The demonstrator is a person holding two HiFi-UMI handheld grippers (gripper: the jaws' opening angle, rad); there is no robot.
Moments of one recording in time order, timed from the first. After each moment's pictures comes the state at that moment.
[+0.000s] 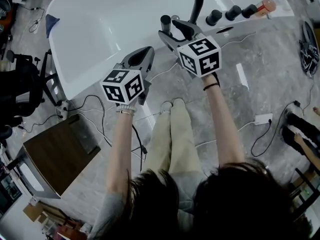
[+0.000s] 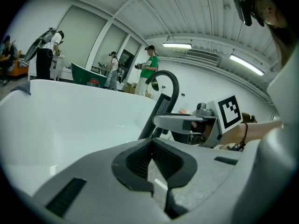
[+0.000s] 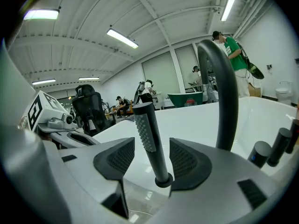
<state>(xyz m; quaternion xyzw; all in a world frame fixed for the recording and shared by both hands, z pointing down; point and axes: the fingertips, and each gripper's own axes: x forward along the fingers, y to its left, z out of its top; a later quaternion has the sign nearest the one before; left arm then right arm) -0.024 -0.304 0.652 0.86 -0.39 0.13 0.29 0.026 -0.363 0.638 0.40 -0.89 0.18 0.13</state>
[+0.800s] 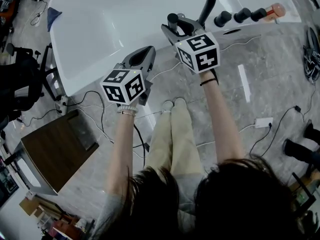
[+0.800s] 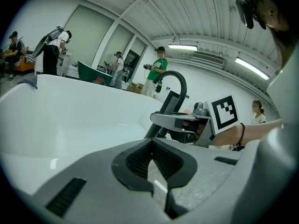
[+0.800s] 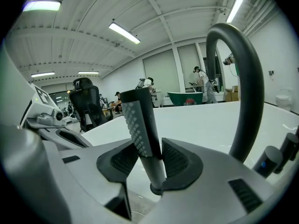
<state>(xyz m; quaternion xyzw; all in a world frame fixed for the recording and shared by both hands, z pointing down) -0.041 -0.308 0.667 0.85 -0.41 0.12 0.31 0.011 -0.385 0.658 0.41 -0.88 0.16 0.16</state>
